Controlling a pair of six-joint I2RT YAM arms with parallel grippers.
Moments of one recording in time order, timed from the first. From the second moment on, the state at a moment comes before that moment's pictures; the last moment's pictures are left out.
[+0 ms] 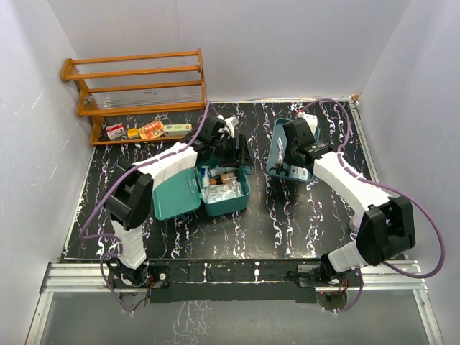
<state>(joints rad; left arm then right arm) -0.60 1.86 1.38 -0.28 0.40 -0.58 0.38 1.46 1.17 -0.59 0.36 0.48</state>
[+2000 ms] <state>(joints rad) -0.40 0.97 0.84 -0.40 -0.36 -0.61 0.83 1.87 1.74 -0.95 0.23 0.45</state>
